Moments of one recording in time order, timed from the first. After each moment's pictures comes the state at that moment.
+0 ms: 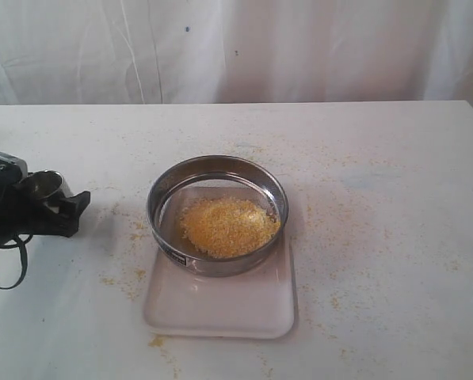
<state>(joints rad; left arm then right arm) 0.13 1.98 -0.59 0.35 -1.02 0.02 0.28 0.01 0.00 0.13 -0.06 0.38</state>
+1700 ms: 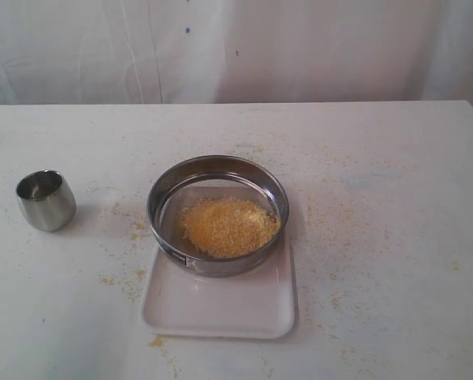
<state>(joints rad) -0.02 0.50 -0.10 0.39 -0.37 -0.72 0.28 0.01 0.00 0.13 -0.06 0.38</state>
